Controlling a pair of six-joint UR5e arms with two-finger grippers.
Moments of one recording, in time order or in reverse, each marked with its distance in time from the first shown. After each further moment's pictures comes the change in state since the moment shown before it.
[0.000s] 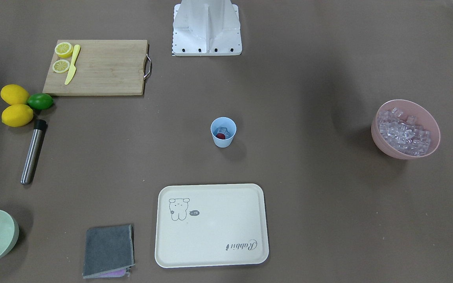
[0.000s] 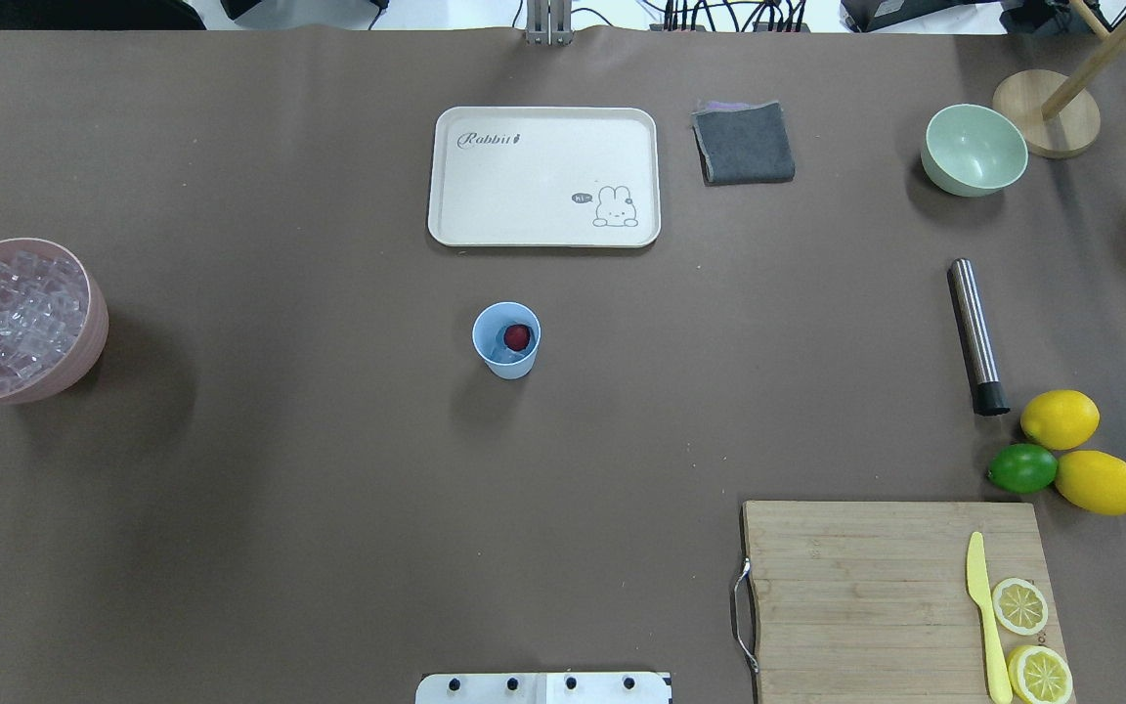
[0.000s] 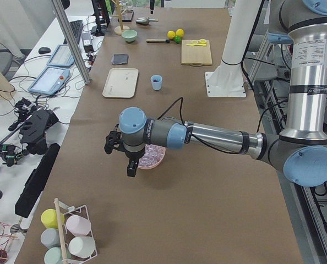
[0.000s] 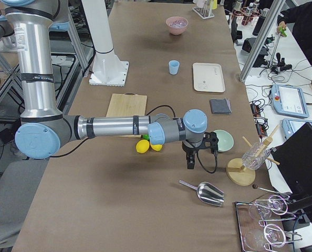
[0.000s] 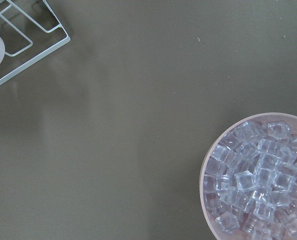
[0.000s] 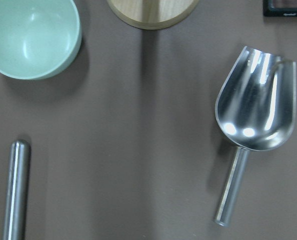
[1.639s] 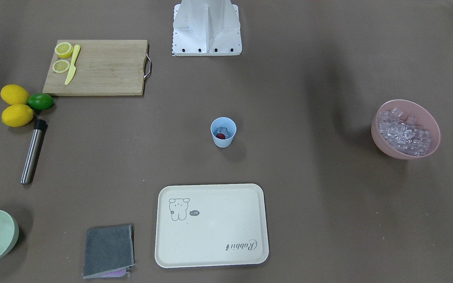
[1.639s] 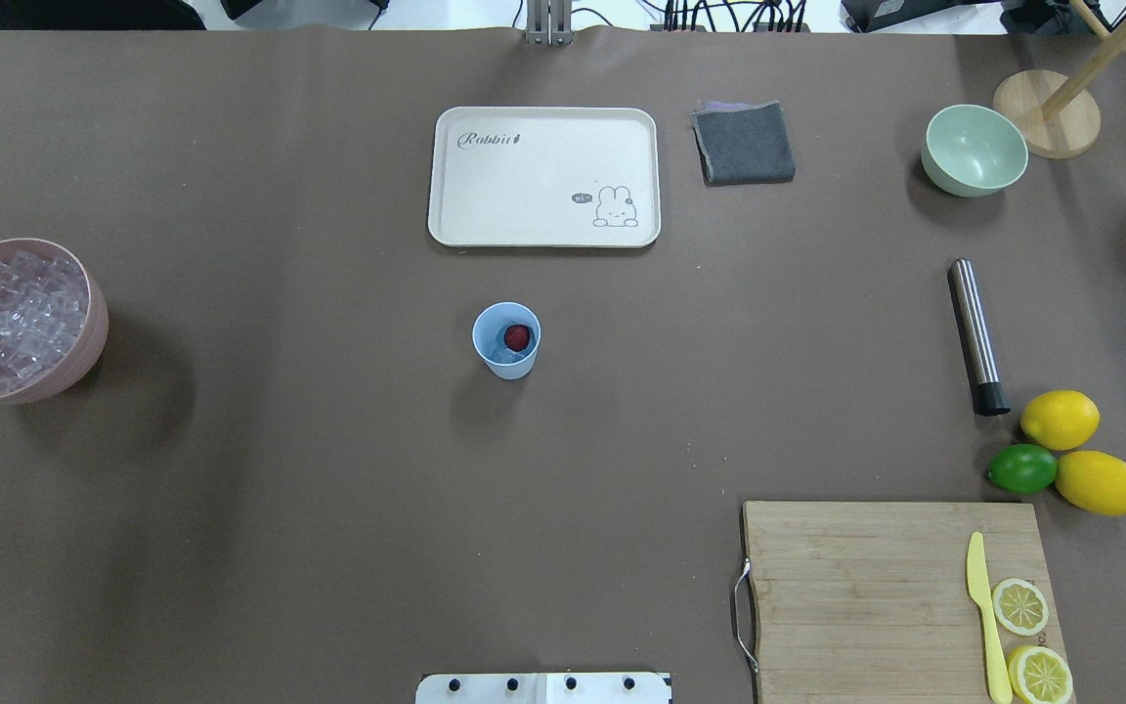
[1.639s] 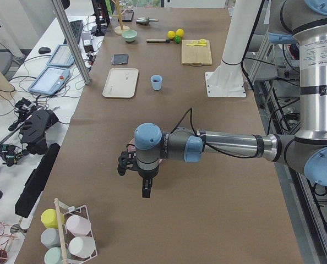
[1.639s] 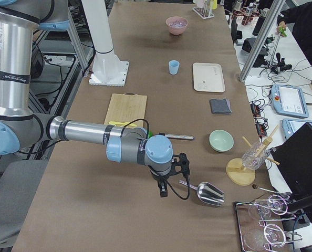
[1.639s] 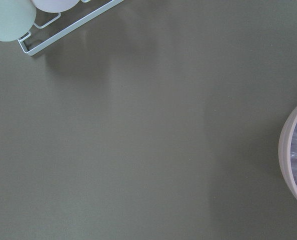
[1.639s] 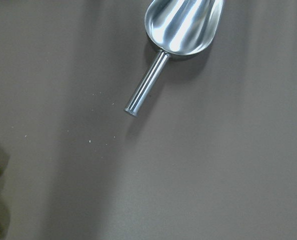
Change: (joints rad) left arm -0.012 0.102 0.009 -0.002 0.126 -0.002; right arm 0.162 -0.218 0.082 -0.062 -0.002 -0.421
